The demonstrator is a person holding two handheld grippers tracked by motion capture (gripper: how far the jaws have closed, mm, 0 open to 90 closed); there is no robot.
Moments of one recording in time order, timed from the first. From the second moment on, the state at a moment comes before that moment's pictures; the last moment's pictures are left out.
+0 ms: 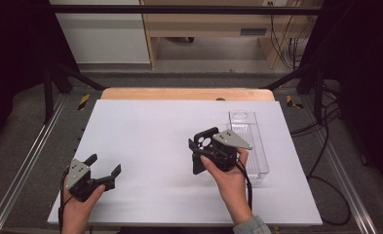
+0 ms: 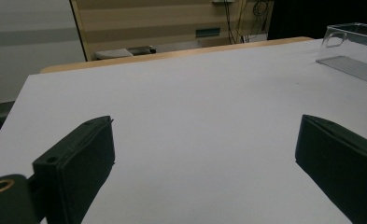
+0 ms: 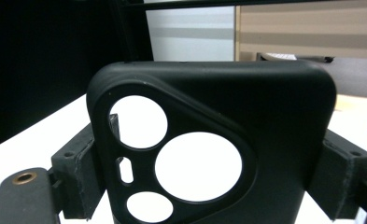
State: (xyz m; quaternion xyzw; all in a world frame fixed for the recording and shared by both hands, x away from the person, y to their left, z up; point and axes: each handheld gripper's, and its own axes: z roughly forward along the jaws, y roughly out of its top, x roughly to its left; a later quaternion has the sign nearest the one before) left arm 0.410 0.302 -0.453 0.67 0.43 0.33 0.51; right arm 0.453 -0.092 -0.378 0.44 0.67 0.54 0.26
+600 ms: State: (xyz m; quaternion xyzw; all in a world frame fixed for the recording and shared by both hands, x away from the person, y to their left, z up) left arm 0.413 0.309 -0.454 0.65 0.45 0.33 0.52; right arm 0.470 -0.121 -0.338 0.45 0.65 0.54 0.29
